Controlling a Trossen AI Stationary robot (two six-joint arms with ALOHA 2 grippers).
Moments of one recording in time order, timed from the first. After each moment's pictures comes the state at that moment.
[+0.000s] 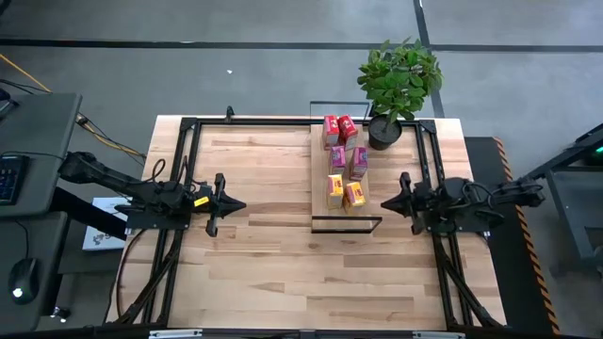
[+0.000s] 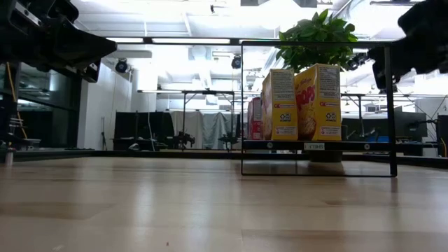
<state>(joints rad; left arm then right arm) -0.28 0.45 0.01 0.46 -0.27 -0.09 0.16 0.00 0.07 -0.09 0.05 0.14</state>
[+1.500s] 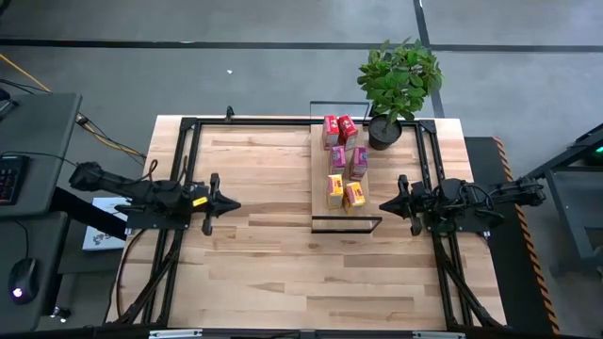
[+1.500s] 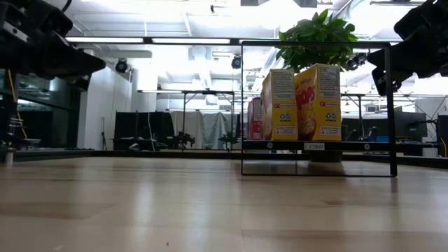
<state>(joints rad) -0.26 0.16 0.01 0.05 -0.26 -0.09 0.16 0.03 0.05 -0.08 0.05 0.23</state>
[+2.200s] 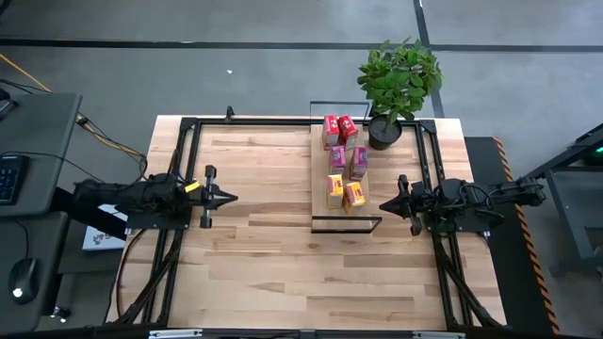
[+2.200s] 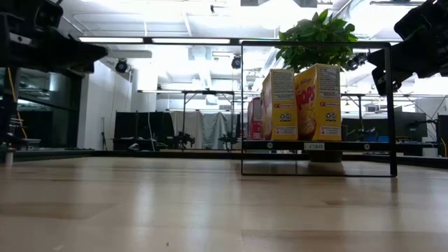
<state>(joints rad) -0.07 0.00 0.01 0.01 -0.06 0.22 0.16 0.03 0.05 -0.08 0.05 0.23</state>
